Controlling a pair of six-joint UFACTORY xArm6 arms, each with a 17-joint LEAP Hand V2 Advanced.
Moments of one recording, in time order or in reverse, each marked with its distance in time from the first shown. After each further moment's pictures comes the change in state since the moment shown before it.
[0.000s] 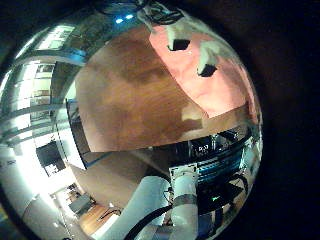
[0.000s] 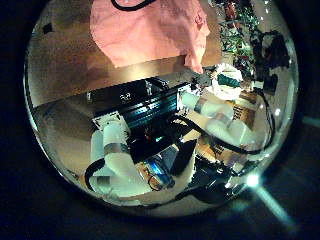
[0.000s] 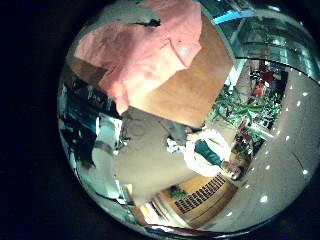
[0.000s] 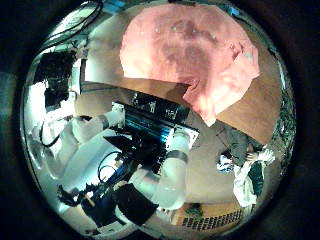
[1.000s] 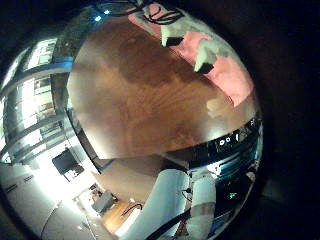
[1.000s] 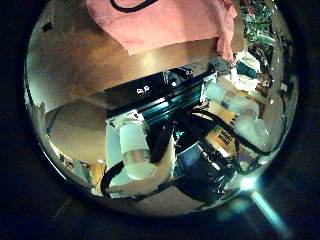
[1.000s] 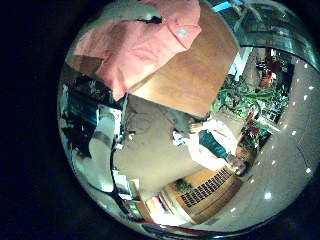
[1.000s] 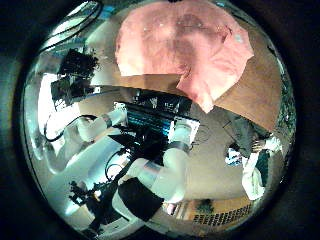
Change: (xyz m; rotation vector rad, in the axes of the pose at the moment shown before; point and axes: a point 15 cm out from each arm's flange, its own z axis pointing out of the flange) left arm 0.003 -0.056 0.116 -0.093 -0.199 0.146; right arm 0.022 0.021 0.015 -0.042 -0.050 0.088
